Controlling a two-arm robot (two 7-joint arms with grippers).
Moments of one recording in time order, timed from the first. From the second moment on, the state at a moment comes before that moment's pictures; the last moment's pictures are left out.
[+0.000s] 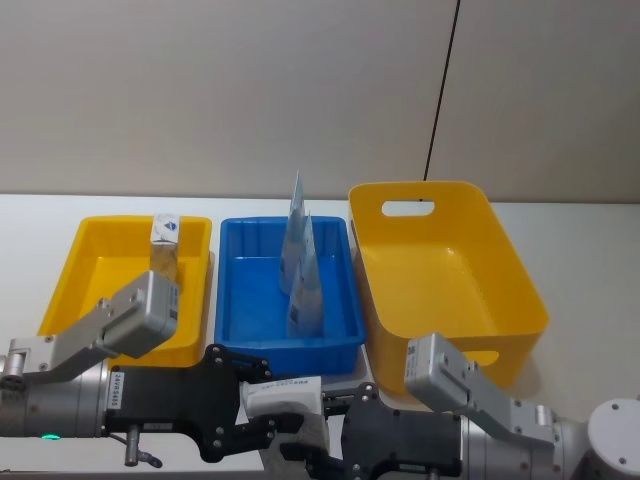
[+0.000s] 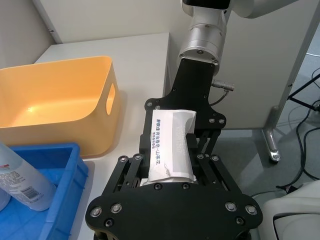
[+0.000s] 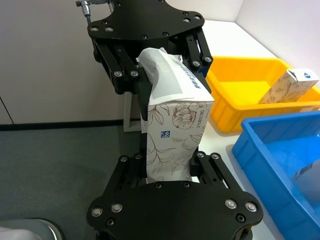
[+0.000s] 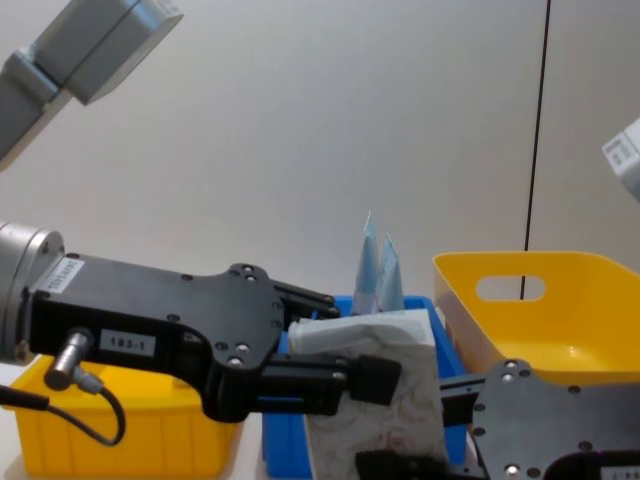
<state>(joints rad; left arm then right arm) -0.42 0.62 0.58 -1.62 -0.44 0.04 -1.05 0.24 0.60 -0.58 -1.62 0.34 -0.05 0.81</state>
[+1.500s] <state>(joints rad) -0.36 0.64 0.51 -1.65 -0.49 -0.01 -0.96 0.18 0.65 -0.53 -1.65 0.39 -0.05 0.75</state>
